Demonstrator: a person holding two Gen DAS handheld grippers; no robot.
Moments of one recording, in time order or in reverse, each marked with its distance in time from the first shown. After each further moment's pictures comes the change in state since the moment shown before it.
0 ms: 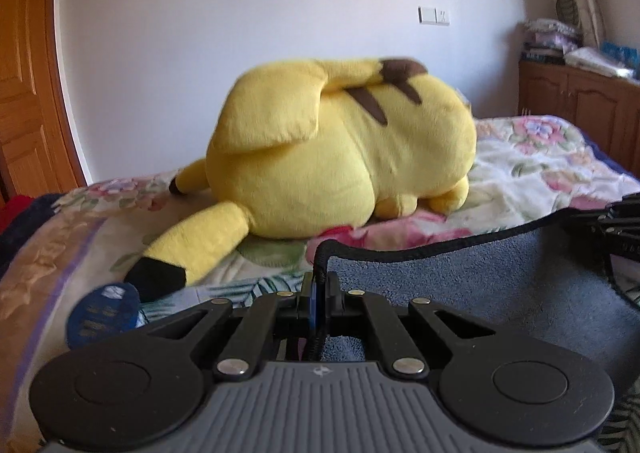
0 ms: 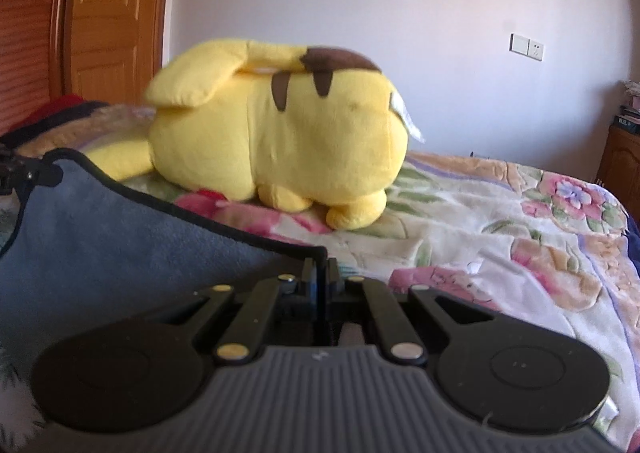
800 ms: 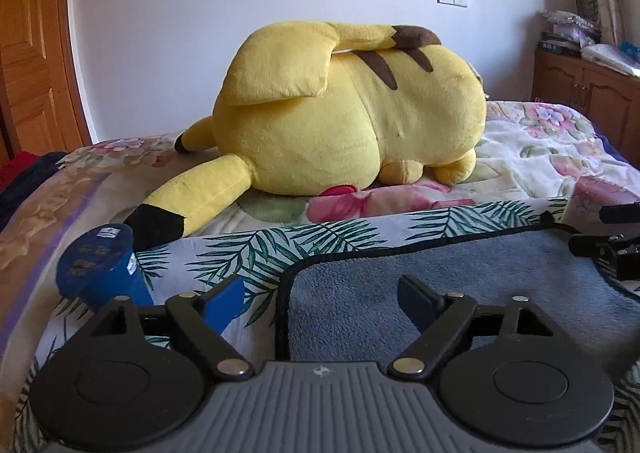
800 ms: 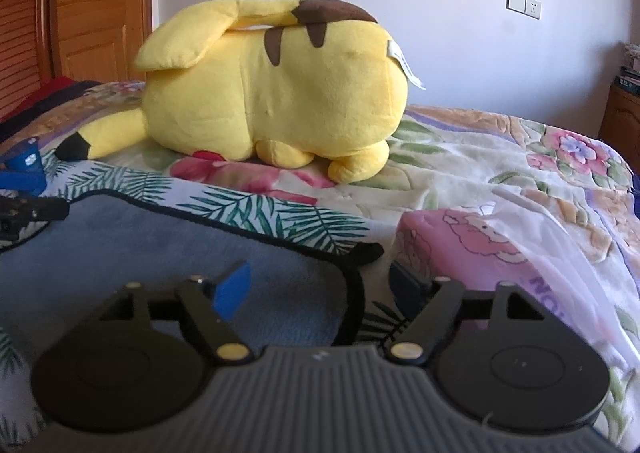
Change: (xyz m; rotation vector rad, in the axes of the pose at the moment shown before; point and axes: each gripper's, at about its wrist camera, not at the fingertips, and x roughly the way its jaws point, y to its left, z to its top) left arm -0.005 -0.003 -0.015 -0.062 0.073 0.015; right arm 0.003 -0.001 -0.011 0.068 0.110 0.013
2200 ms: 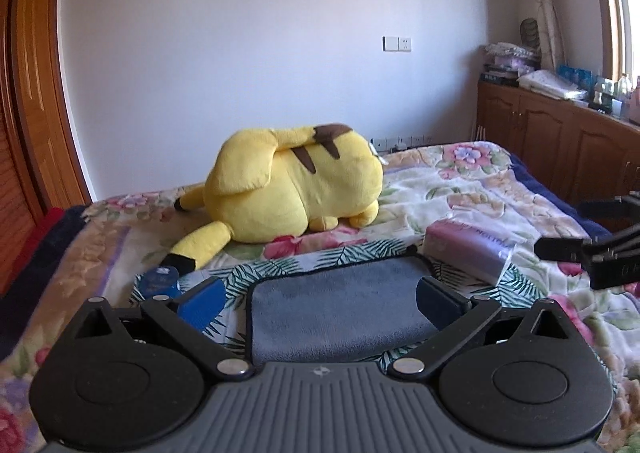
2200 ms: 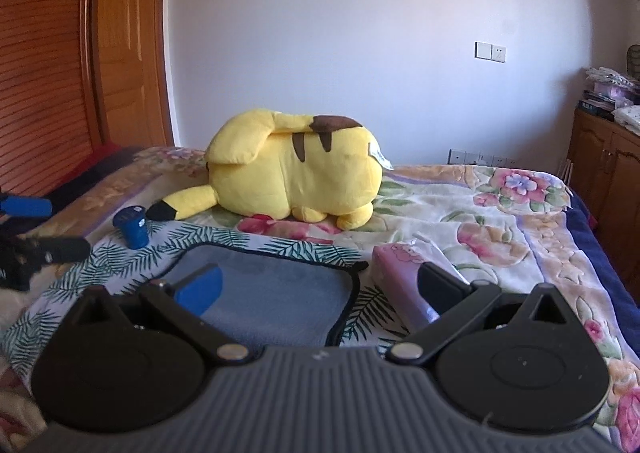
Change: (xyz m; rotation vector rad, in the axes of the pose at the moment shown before) left arm -0.245 -0.052 0.030 0.052 -0.084 -0.077; right arm -0.225 0.024 0.018 0.056 -0.112 -0.001
